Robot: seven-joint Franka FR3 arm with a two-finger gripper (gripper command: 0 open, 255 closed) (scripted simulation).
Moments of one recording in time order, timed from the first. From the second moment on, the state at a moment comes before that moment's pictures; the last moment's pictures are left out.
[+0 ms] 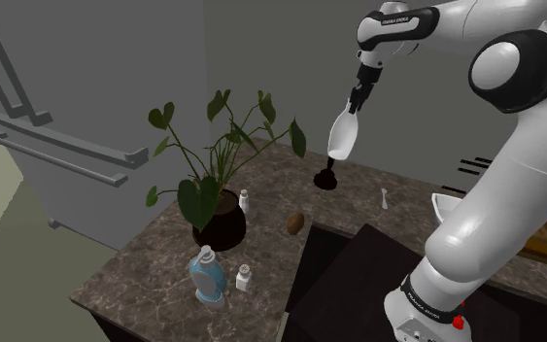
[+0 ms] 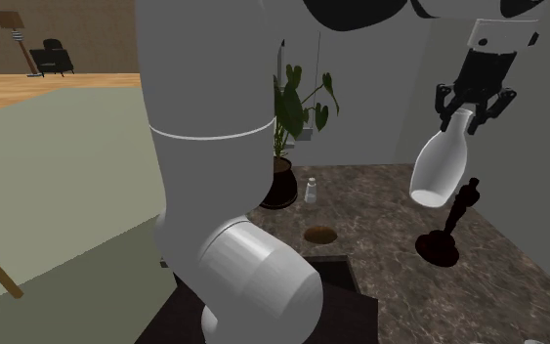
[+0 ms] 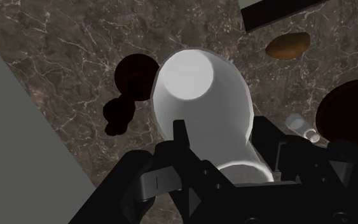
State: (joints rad) arm -0.33 0.03 -0.32 -1.75 0.06 1.82 -0.71
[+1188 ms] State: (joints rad) arm -0.33 0.06 -0.32 -1.95 0.08 2.05 -0.73
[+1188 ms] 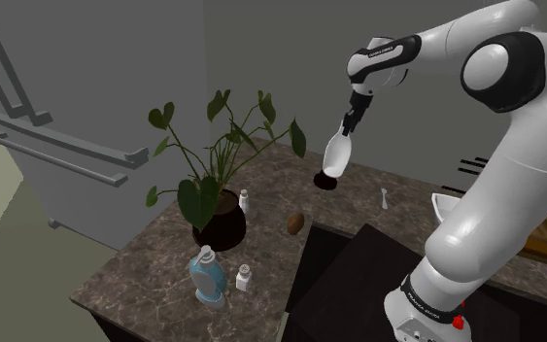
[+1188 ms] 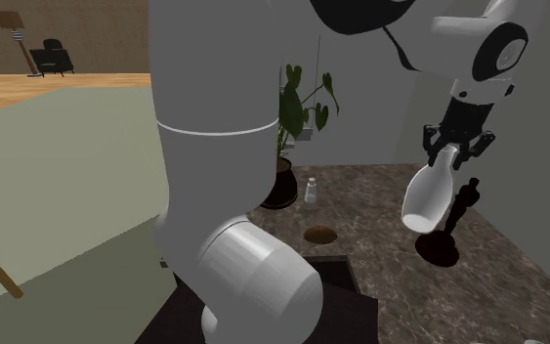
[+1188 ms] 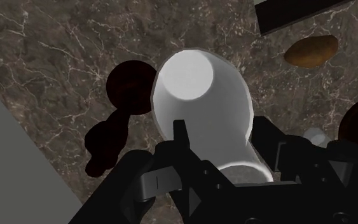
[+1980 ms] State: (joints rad) arm -0.34 0.13 -0.32 -2.04 0.11 2.21 -0.75
